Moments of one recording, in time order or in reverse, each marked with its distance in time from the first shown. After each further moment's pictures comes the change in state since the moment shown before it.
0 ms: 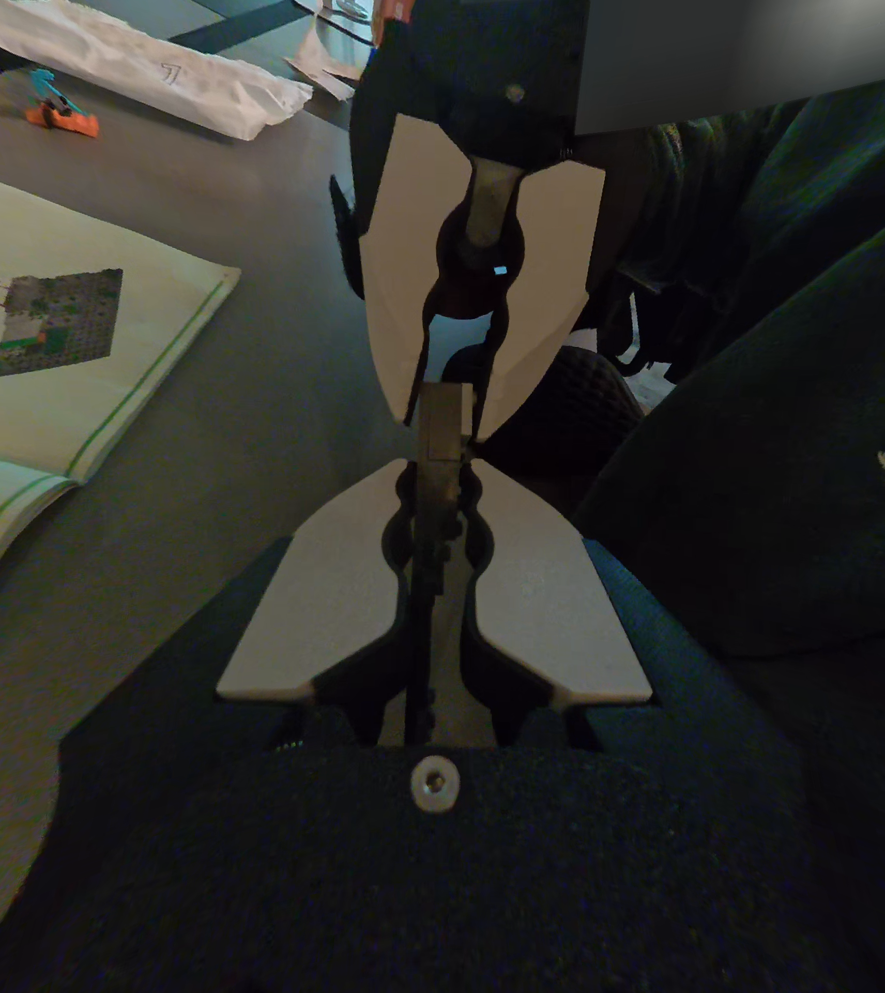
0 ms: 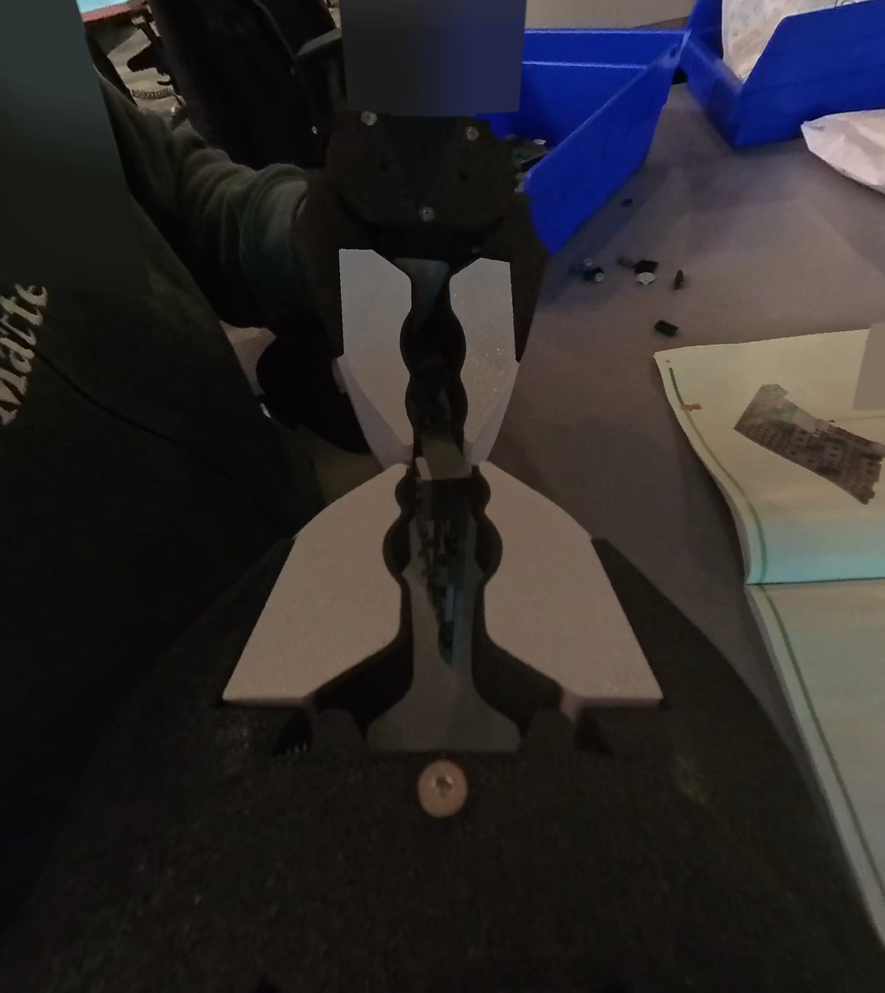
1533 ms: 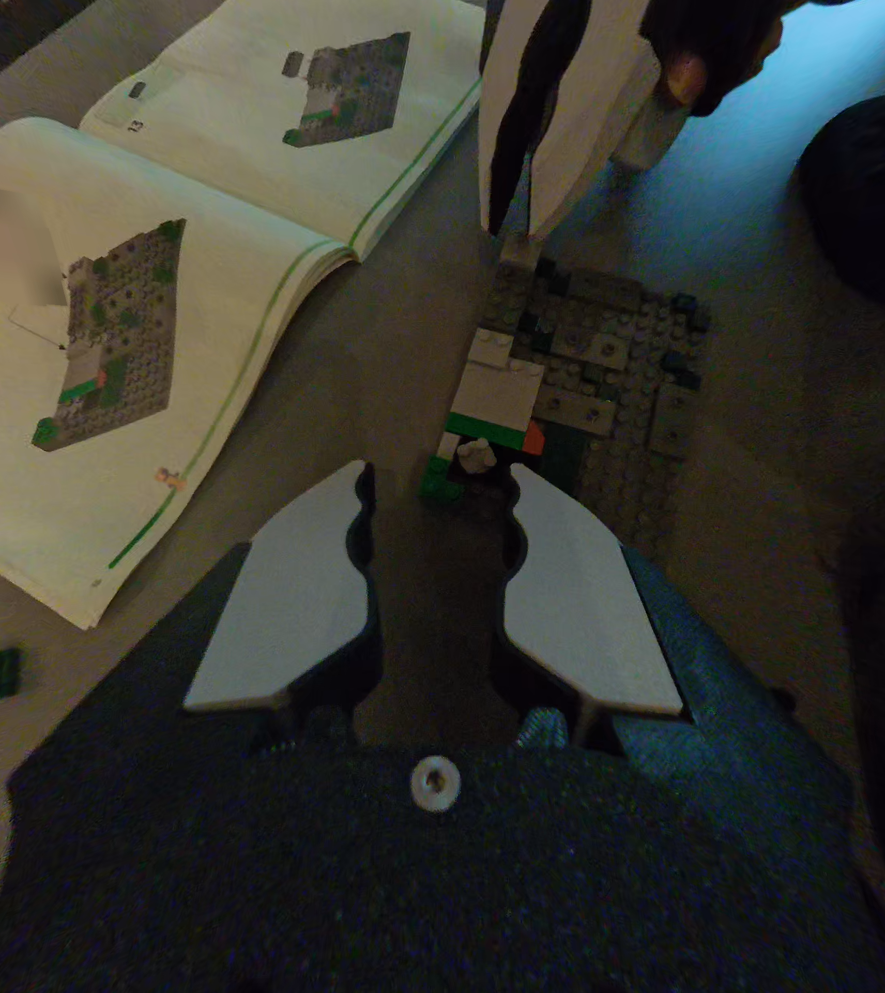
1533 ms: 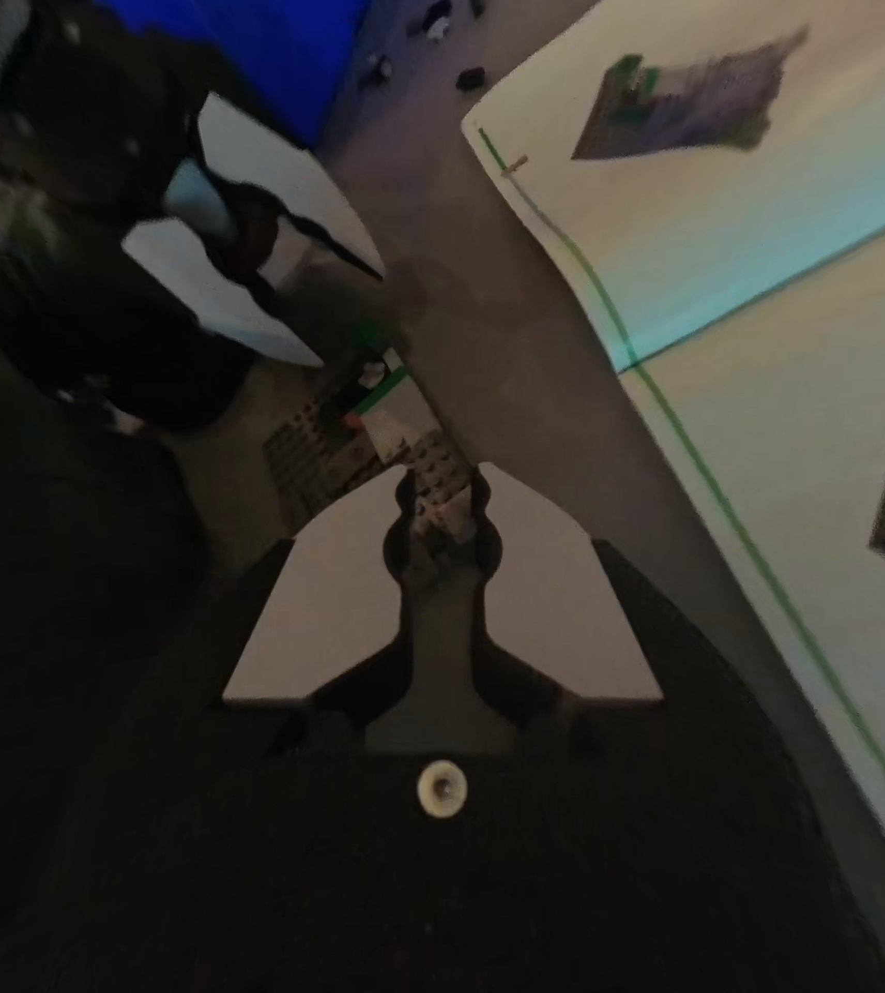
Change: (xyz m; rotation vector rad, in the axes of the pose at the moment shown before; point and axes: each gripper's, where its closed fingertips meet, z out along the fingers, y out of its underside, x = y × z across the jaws) left arm -0.104 0.083 -0.032 -0.185 -0.460 0.082; right arm 0.098 0.088 0.015 -0.157 0.089 0.396
